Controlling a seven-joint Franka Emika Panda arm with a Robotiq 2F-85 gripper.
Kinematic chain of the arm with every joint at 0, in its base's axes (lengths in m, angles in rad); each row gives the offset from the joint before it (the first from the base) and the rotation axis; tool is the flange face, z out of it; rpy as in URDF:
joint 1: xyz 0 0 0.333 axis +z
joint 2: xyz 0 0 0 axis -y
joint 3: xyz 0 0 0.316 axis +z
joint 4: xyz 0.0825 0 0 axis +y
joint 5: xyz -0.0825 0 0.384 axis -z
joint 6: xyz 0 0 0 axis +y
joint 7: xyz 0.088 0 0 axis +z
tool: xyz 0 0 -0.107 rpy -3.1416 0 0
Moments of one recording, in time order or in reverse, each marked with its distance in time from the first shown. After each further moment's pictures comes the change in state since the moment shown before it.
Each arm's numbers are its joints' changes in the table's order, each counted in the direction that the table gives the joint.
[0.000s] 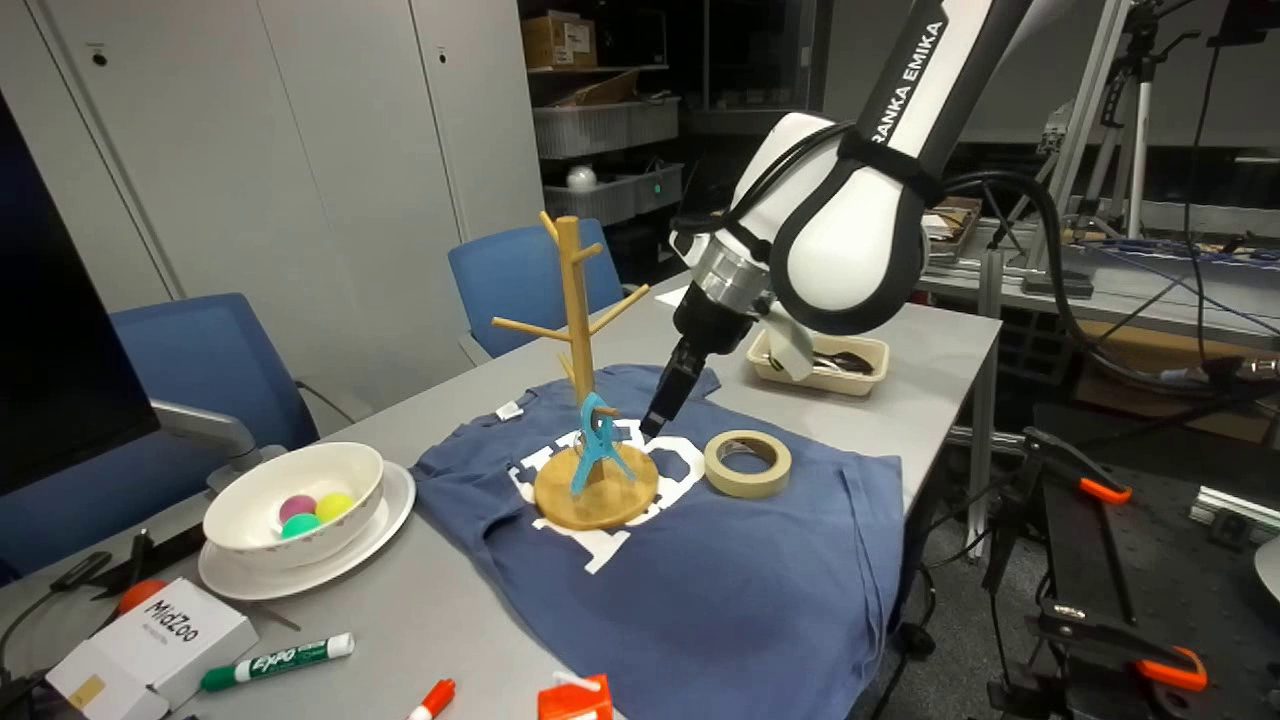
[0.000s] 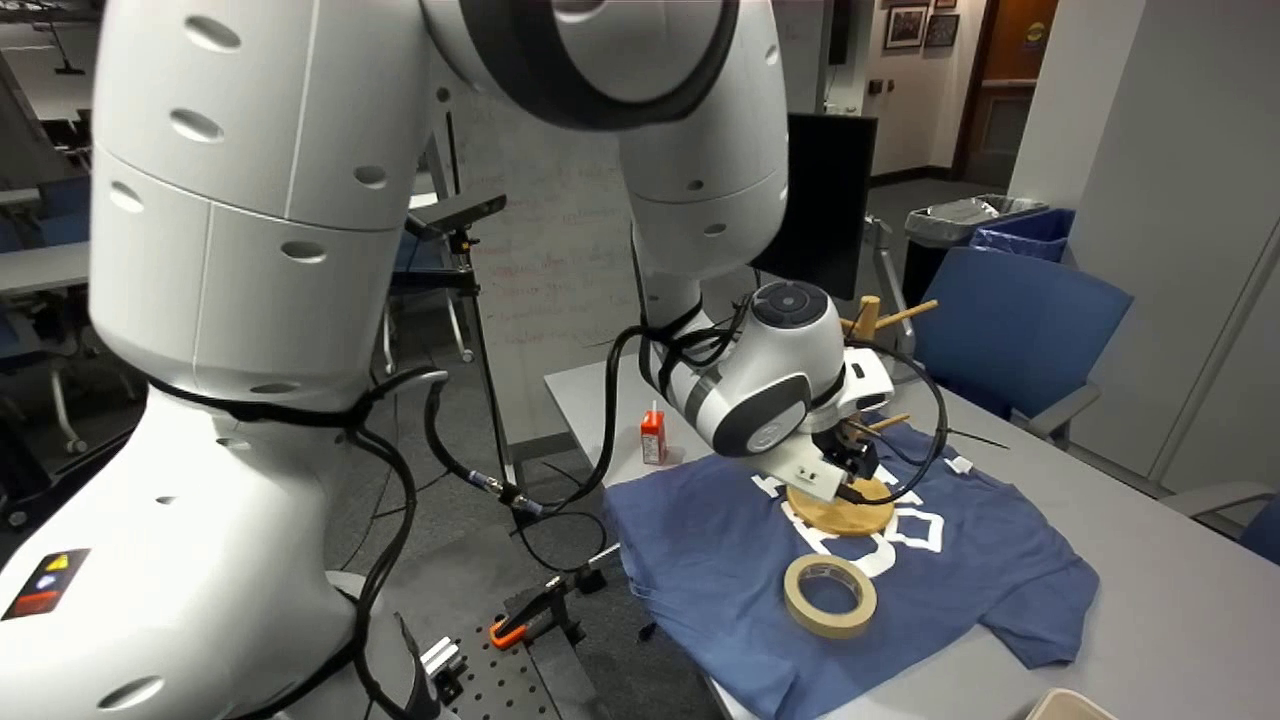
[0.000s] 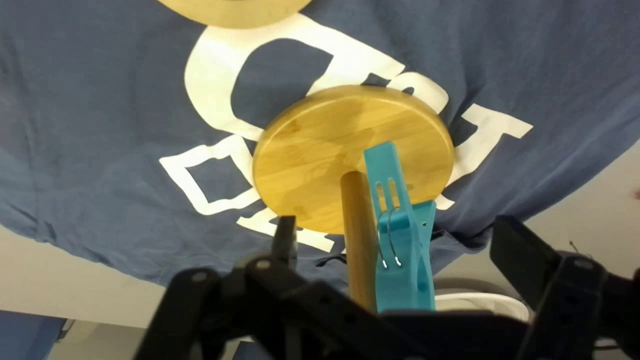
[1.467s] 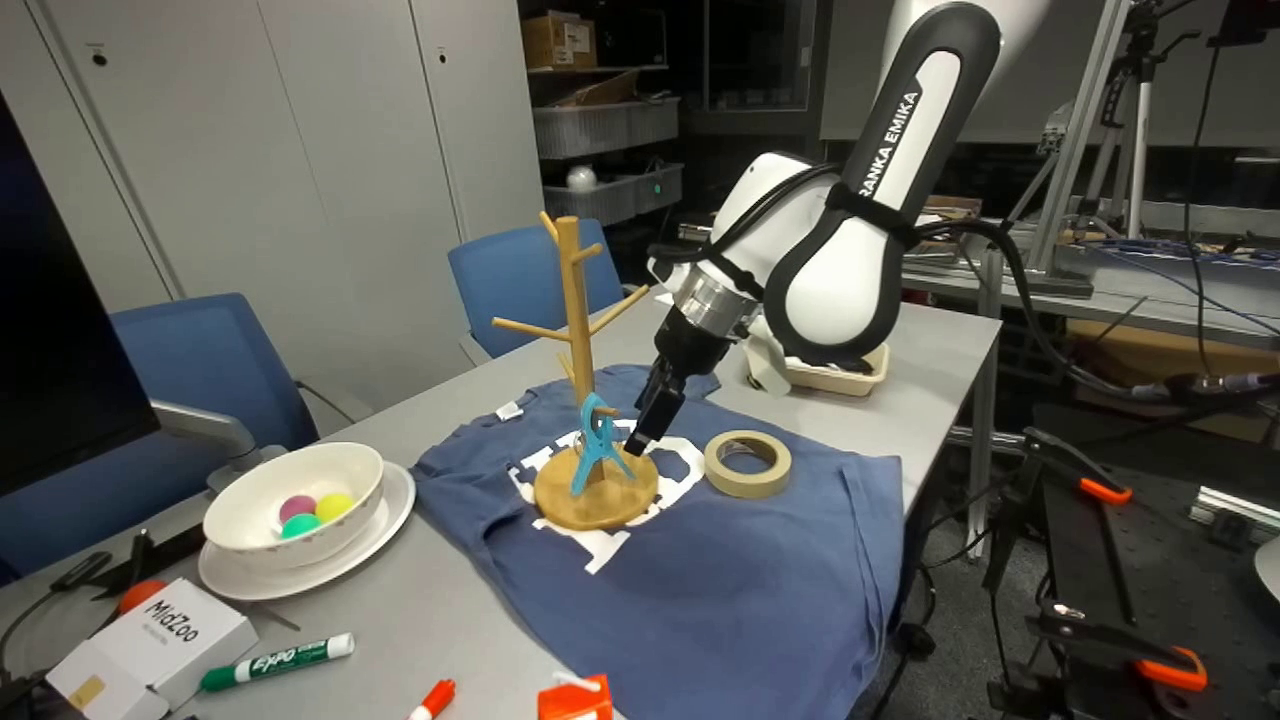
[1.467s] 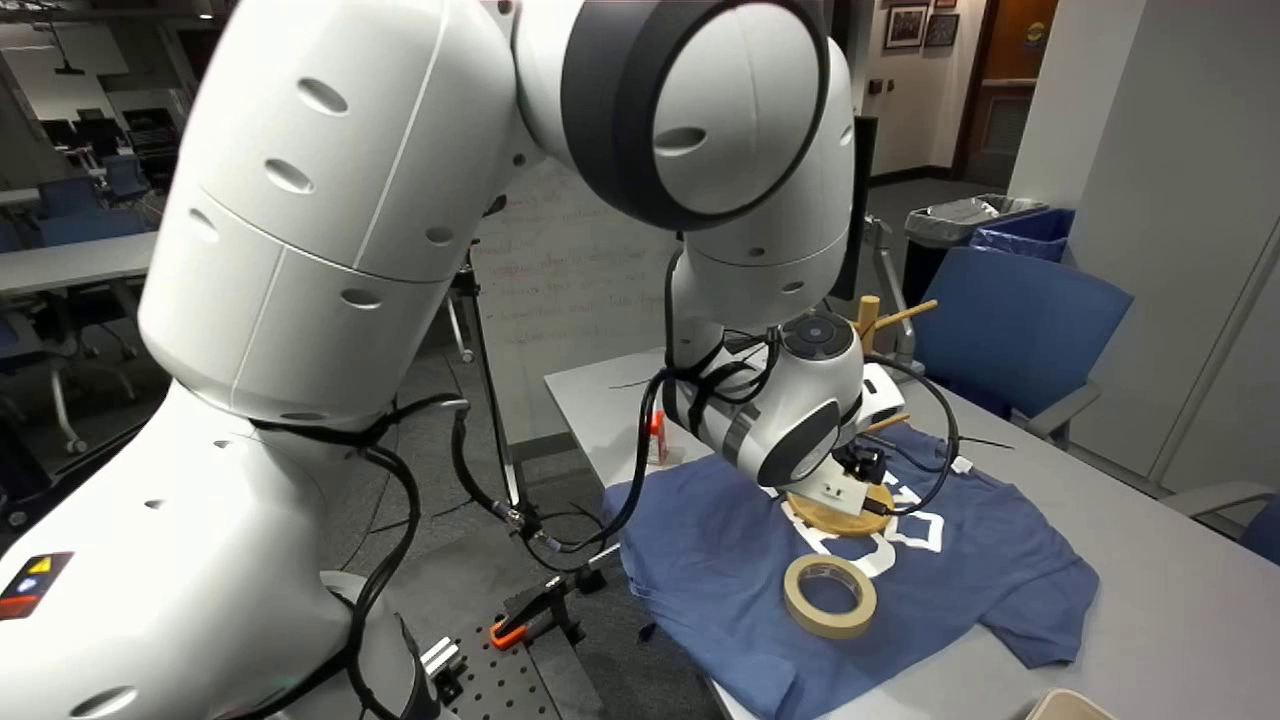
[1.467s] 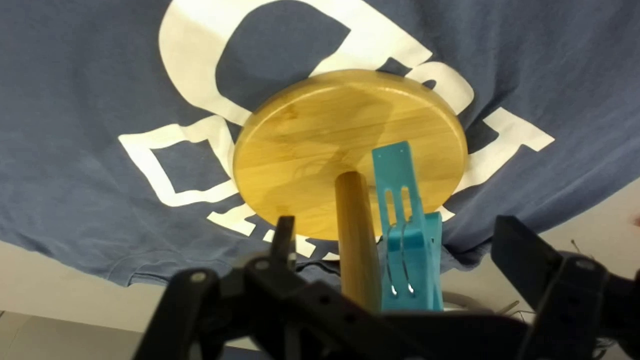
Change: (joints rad) arm -0.063 -0.150 0.007 -0.118 0.263 -0.007 -0.049
